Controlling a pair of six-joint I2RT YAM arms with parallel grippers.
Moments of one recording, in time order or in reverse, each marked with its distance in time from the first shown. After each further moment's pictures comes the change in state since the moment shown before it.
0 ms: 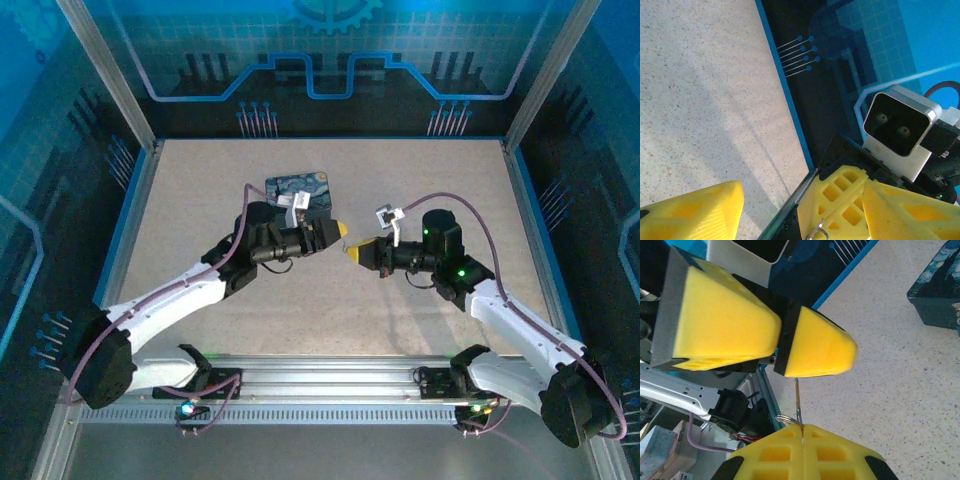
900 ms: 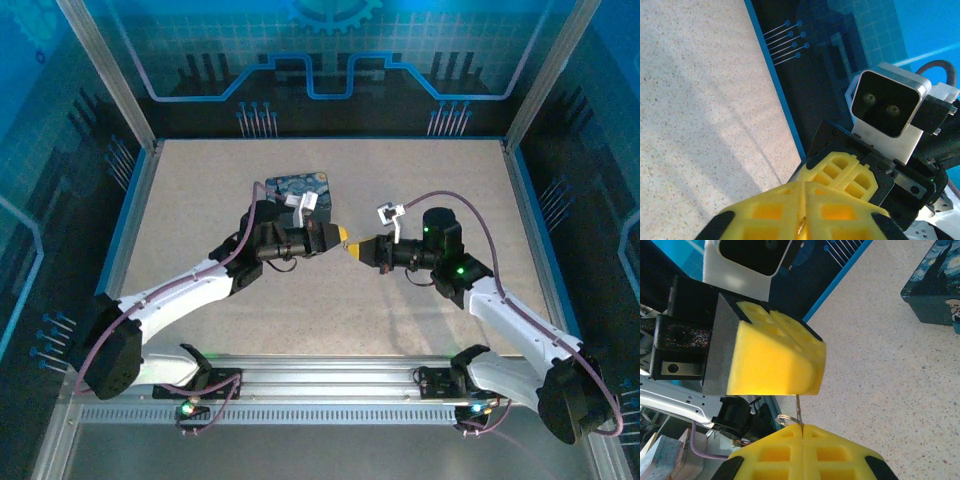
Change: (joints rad) left arm 0.000 0.055 0.006 0.072 0.075 -0.001; right arm -0.020 0.026 0.000 0.025 -0.004 0.049
